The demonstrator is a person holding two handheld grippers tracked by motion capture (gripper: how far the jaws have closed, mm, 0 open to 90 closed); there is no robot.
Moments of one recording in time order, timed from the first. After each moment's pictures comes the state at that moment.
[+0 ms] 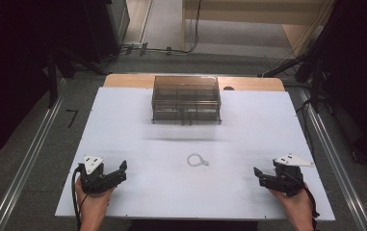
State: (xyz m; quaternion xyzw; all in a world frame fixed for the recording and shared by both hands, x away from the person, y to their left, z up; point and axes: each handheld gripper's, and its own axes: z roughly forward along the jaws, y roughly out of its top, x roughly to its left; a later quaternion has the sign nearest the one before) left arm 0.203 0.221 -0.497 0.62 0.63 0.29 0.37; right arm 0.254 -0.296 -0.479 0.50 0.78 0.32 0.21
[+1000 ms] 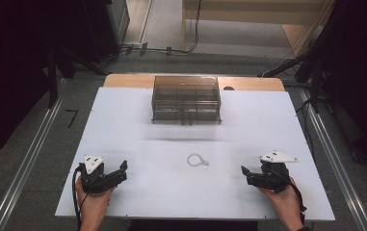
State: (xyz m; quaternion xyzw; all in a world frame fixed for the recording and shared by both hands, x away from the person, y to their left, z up) left arm 0.205 0.221 -0.499 0.62 0.63 0.29 0.37; right arm 0.262 -0.263 -0.479 0.47 0.80 0.32 0.20
